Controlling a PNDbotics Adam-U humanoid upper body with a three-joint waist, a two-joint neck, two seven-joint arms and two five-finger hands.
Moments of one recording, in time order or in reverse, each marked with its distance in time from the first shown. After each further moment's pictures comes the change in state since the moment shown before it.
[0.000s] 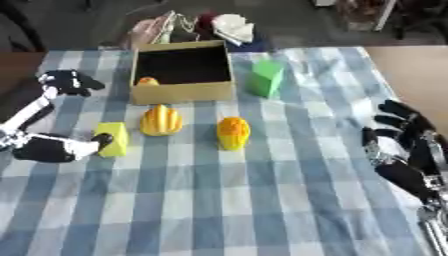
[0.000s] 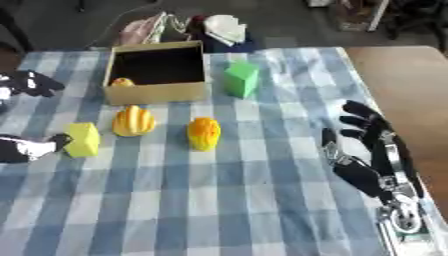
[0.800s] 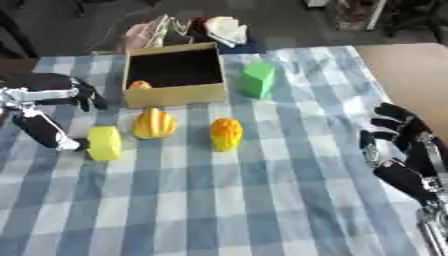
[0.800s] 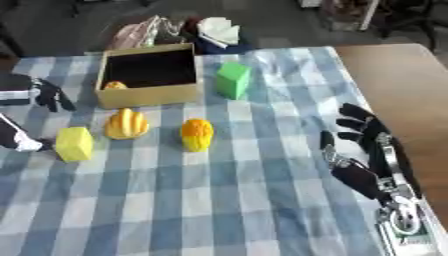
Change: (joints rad) left arm -0.287 -0.008 -0.152 0.466 -0.026 -0.069 -0.315; right arm 0.009 -0.007 0.006 0.004 -0.017 -0.001 0.011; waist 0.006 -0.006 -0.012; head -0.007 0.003
